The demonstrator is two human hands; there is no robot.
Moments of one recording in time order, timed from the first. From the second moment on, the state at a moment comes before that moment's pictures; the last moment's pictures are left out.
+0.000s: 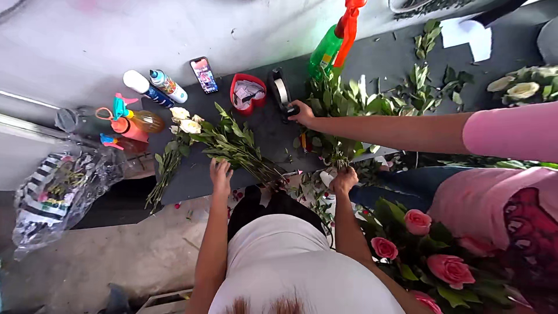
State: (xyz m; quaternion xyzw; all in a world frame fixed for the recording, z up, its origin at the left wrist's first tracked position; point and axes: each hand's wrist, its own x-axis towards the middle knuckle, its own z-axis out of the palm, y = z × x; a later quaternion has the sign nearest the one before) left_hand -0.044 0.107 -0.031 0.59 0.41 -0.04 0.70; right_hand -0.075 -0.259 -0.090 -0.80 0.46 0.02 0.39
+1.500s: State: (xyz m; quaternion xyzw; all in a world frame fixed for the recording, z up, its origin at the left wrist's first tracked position) left_hand -0.014 0.003 0.044 0.55 0.17 -0.10 0.81; right_hand -0.044 -0.123 0.036 -0.93 0.01 0.13 0.35
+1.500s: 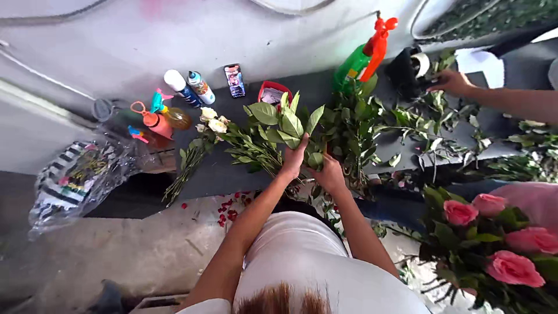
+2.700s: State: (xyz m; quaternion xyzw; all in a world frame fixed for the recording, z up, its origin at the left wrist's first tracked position) left_hand 0.005 0.100 -0.070 0.64 0.37 -0.09 0.67; right_hand -0.187 -0.276 -0.124 -0.87 0.30 0.26 0.29
